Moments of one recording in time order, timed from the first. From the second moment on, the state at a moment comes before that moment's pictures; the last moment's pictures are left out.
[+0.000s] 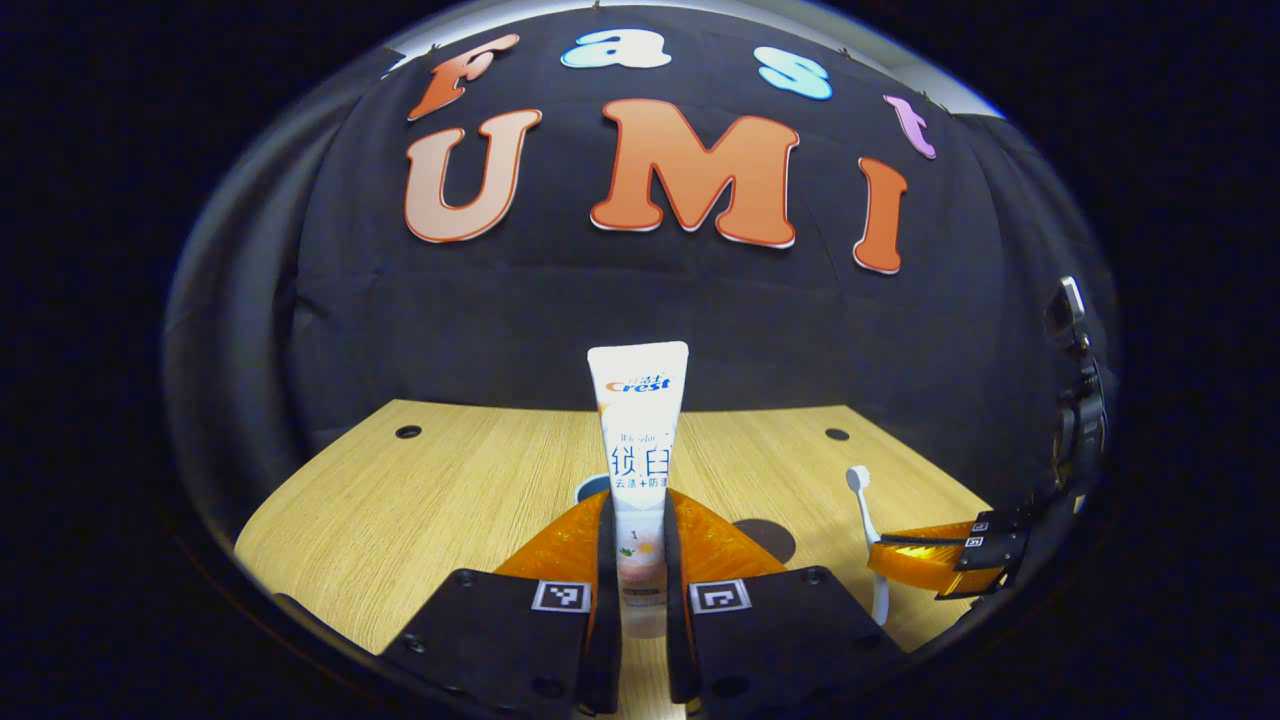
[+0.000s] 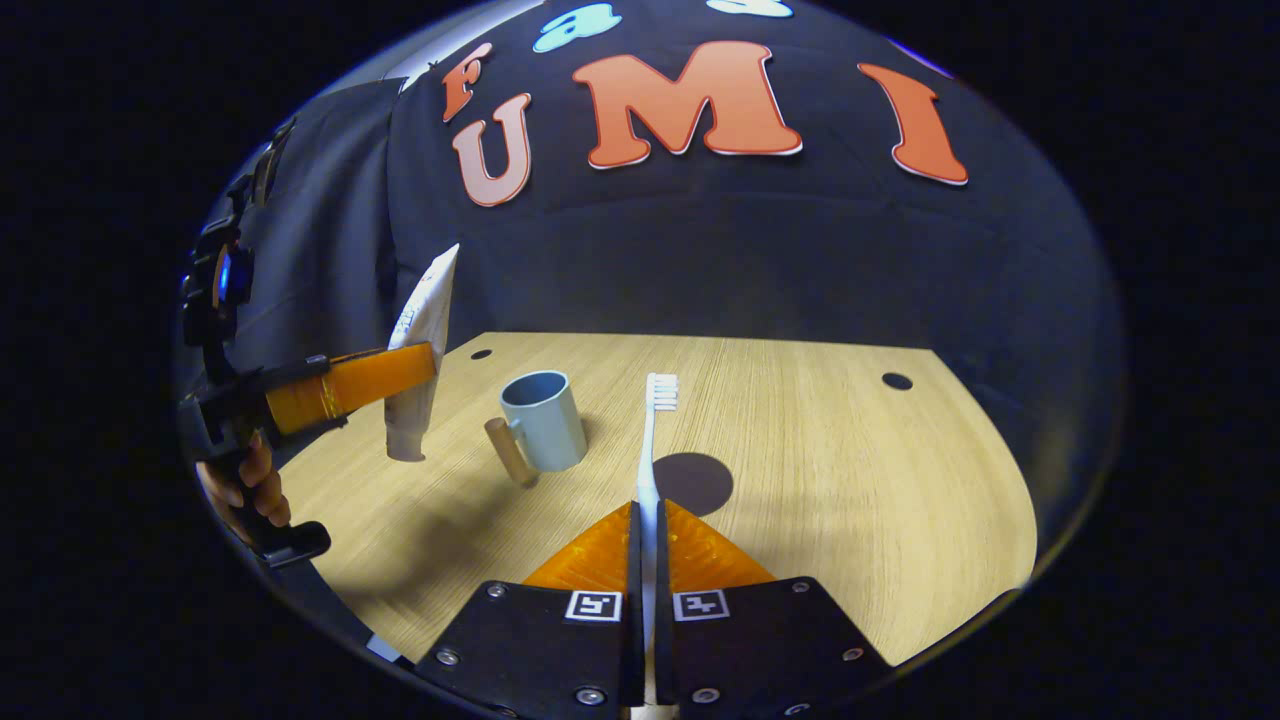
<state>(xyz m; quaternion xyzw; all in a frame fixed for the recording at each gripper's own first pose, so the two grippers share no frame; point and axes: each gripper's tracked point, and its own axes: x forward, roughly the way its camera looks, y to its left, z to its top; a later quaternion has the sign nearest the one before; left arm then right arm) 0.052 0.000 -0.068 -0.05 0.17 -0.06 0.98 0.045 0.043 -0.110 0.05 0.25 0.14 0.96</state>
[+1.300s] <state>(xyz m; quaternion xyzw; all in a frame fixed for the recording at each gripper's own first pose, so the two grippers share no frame) 0.178 0.011 -0.091 -0.13 0.06 -0.08 0.99 0.107 0.021 -0.006 0.05 -0.01 0.13 0.99</state>
